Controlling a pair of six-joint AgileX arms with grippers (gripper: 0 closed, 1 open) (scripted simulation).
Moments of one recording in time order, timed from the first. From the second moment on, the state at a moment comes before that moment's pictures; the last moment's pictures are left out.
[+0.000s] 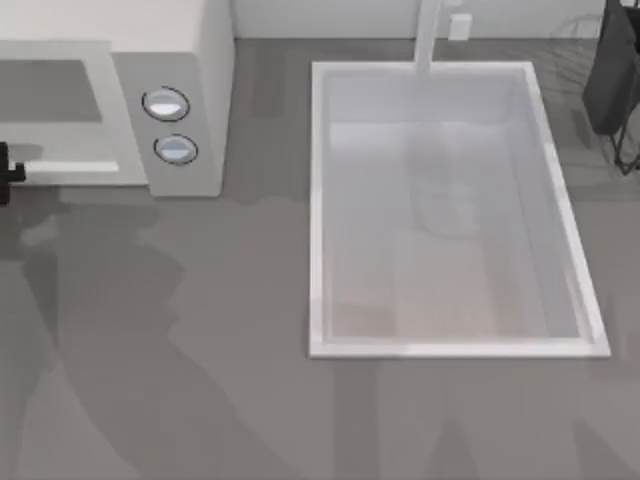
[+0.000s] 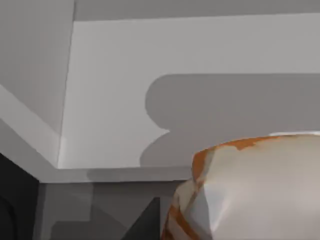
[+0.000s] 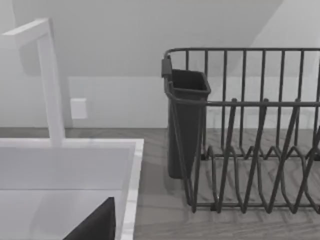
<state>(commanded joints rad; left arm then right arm) 0.23 1.88 0.97 0.14 0.17 0.22 0.00 0.00 0.00 0.00 0.00 0.00</state>
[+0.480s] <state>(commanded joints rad) 0.18 2.01 0.77 0.84 0.20 0.10 0.00 0.00 0.00 0.00 0.00 0.00</state>
